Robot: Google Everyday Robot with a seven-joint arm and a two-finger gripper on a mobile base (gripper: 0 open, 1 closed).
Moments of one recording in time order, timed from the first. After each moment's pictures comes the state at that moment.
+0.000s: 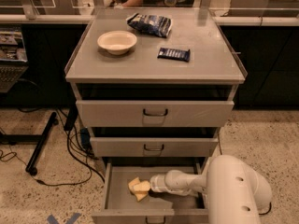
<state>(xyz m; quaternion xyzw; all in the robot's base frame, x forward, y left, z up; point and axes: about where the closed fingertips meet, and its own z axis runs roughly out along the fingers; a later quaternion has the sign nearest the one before) 0.603 0.002 0.150 -0.17 0.92 0.27 0.24</state>
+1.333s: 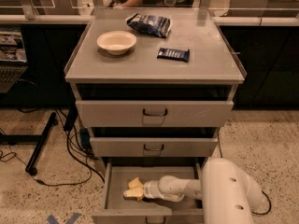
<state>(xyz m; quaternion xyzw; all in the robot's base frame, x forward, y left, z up) 0.576 0.045 0.125 -0.15 0.92 0.31 0.21</state>
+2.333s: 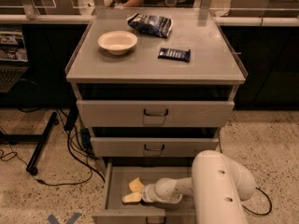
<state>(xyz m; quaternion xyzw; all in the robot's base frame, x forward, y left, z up) 0.555 0.050 0.119 -0.17 0.93 0.28 0.19</state>
